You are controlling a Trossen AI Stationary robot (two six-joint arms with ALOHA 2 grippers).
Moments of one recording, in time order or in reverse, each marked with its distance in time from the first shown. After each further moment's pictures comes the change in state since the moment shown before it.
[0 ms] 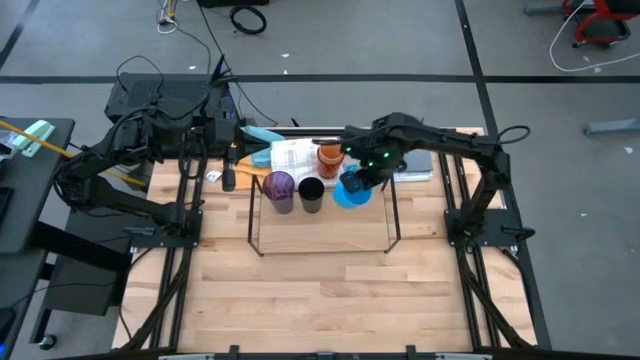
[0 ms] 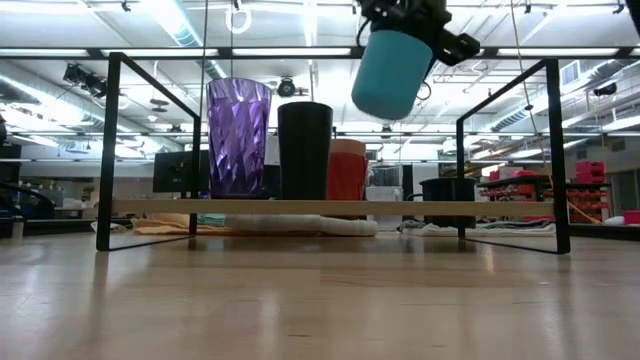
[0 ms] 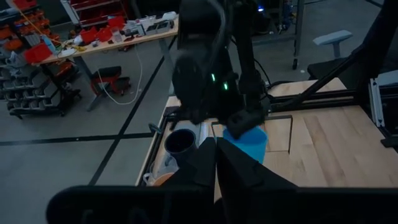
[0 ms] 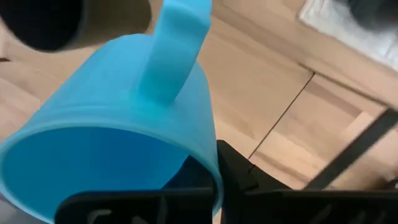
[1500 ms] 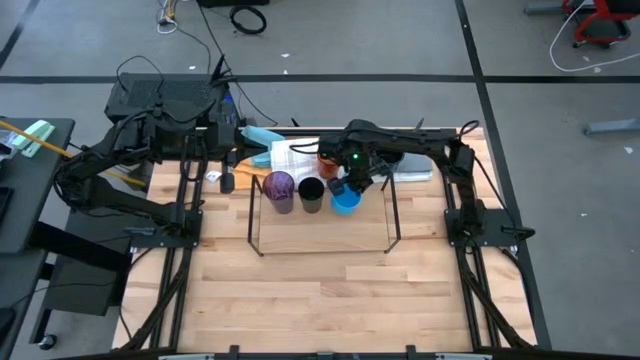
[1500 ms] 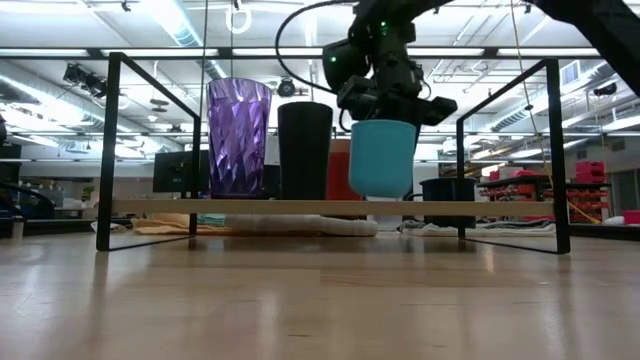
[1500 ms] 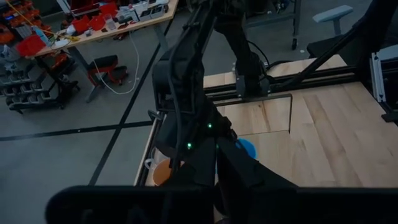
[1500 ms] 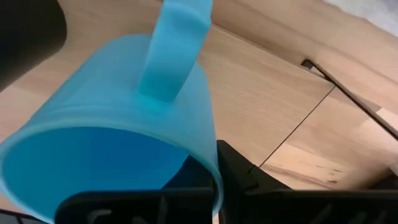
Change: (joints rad) left arm 0.000 -0.001 0.000 -0.070 0.000 0.042; right arm -0.098 0.281 0.000 0.003 -0.094 -0.064
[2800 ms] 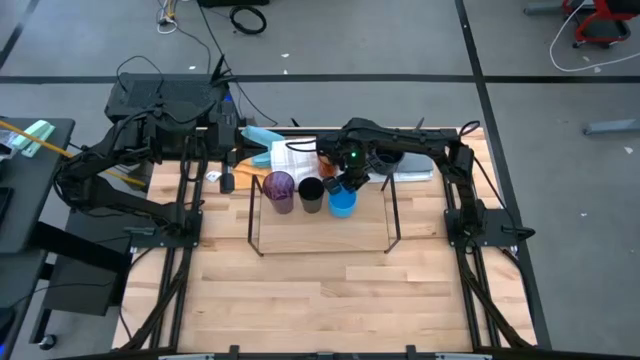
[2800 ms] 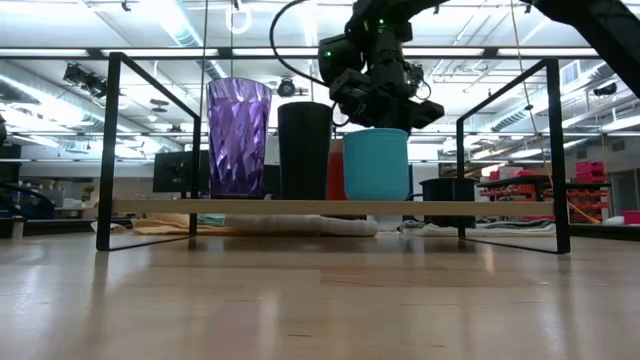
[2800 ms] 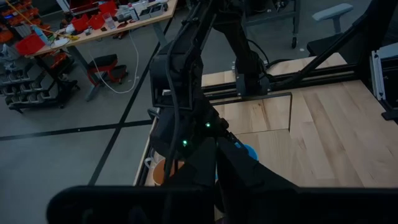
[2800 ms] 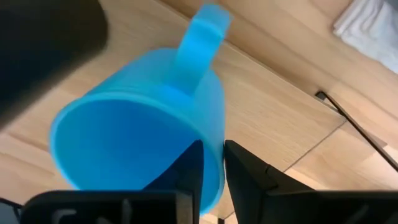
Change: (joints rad) left arm 0.000 0.000 0.000 -0.006 0.000 0.003; right arm 0.004 0.005 0.041 0.053 0.007 -0.091
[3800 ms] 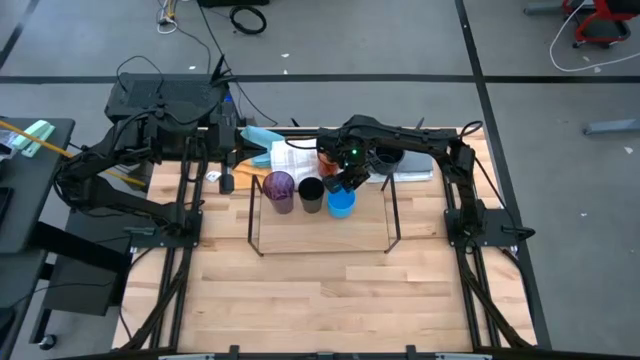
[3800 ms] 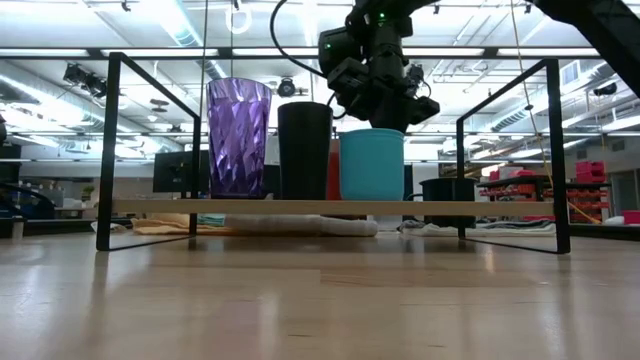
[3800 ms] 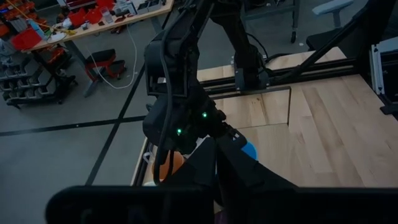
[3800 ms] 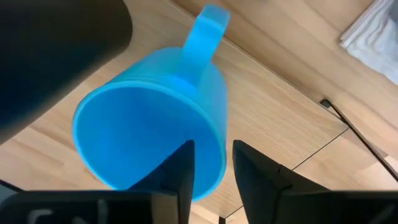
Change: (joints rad) left arm 0.000 0.000 0.000 -0.023 0.000 -0.002; right arm -0.003 -0.008 0.025 -0.006 -0.018 -0.047
